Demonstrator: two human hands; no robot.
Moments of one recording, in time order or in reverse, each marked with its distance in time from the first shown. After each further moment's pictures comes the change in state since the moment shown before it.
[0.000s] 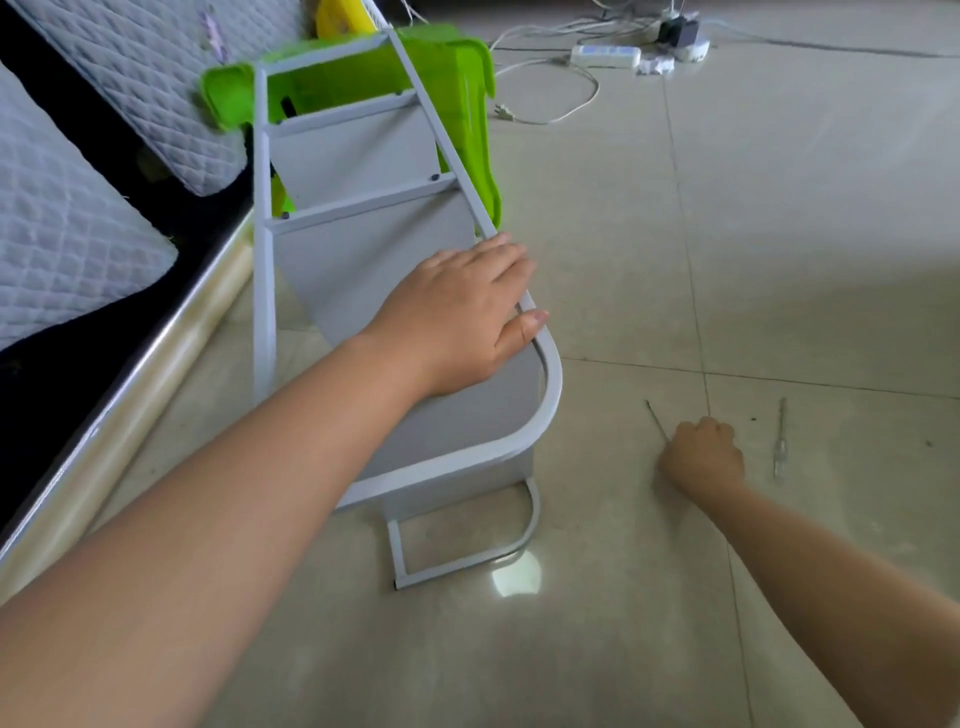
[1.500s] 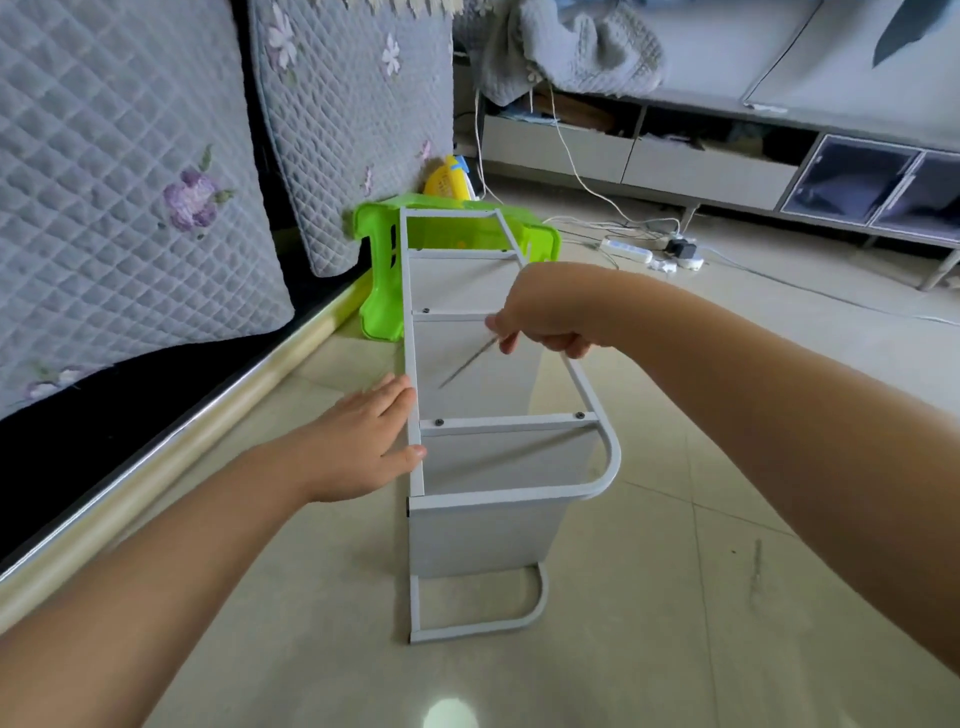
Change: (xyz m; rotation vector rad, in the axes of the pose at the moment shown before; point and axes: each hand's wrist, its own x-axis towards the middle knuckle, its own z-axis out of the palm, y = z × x) left_hand -0.146 -0.068 -0.014 -0.233 -0.313 -0.344; right_hand -0.210 -0.192 -0.284 0.170 -0.093 -0.704
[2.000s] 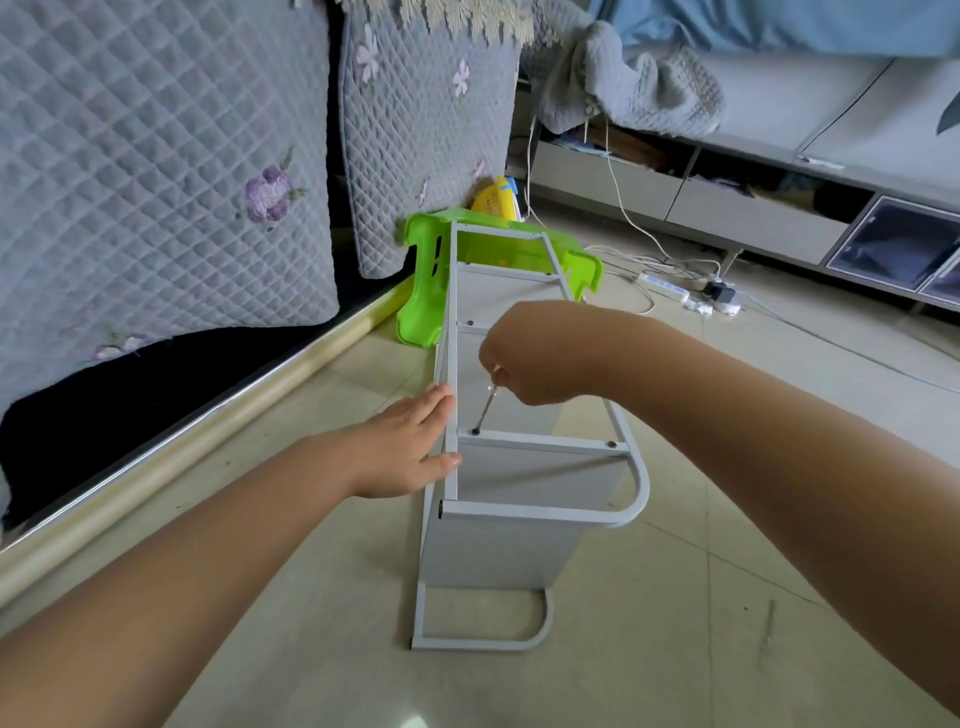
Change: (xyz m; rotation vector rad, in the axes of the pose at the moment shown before) left_hand -0.001 -0.004 0.004 -0.115 -0.019 0.011; right_hand -0.027 -0.046 0.023 -0.787 0.074 -0.412
